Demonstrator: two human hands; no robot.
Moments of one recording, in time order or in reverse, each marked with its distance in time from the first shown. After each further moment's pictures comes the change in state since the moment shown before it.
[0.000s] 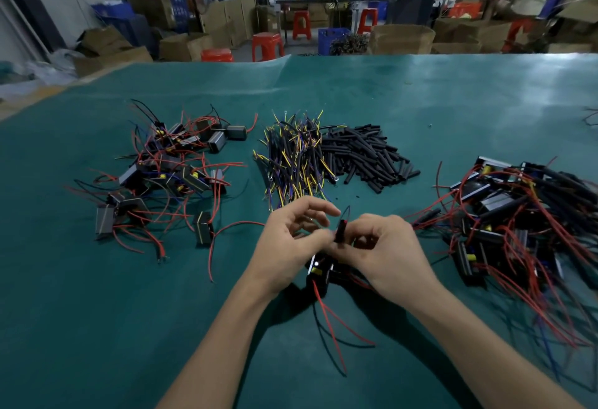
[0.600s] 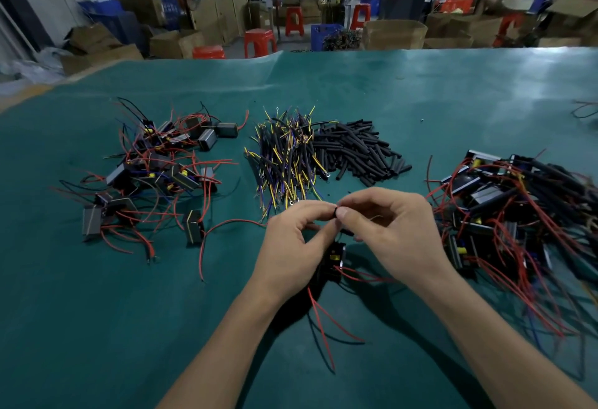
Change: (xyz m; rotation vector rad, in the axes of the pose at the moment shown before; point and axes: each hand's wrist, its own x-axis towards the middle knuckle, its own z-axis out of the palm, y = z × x) left_hand 0.002 -0.010 0.018 0.308 0.091 0.215; right_hand 0.006 -0.004 -0.017 0.139 0.143 -0.077
